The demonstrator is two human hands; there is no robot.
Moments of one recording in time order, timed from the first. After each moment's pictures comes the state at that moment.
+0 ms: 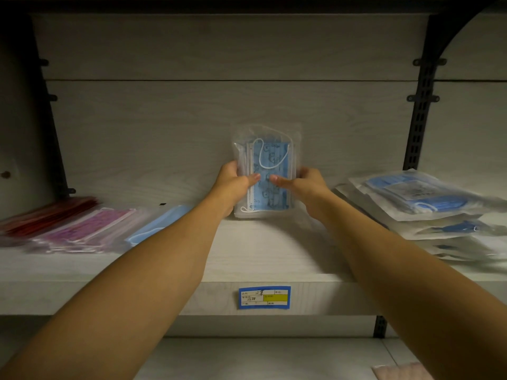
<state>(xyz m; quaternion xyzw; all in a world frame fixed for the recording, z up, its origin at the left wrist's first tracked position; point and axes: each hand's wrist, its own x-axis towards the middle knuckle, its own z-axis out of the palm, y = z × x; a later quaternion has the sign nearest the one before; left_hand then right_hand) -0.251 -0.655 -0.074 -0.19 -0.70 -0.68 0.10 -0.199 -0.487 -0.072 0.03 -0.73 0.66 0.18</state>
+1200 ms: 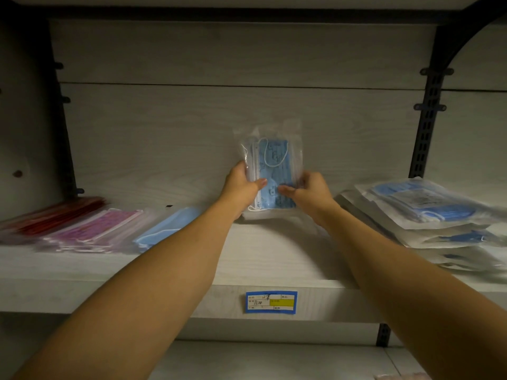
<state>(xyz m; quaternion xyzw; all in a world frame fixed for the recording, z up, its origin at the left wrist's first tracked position) -0.253 -0.651 -0.075 -0.21 -0.72 -0.64 0.16 -0.197 -0.493 -0.076 0.04 -0.80 0.53 0.27</state>
